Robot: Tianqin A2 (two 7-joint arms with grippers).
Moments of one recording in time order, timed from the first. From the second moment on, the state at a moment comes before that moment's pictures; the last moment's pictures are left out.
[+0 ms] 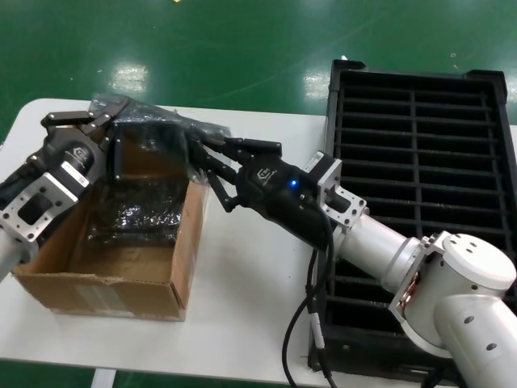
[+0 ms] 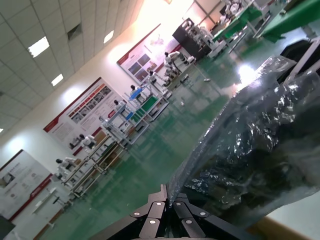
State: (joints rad) left arm -0.42 -0.51 1.56 -1.42 -1.79 0.42 0.56; right arm 0.85 0.00 -1.92 0.67 2.15 -0.78 -0.60
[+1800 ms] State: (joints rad) left arm -0.45 -0.60 1.83 -1.50 -2.24 0.23 -0.20; right arm 0.59 0.11 -1.45 1.97 0.66 -0.94 0.44
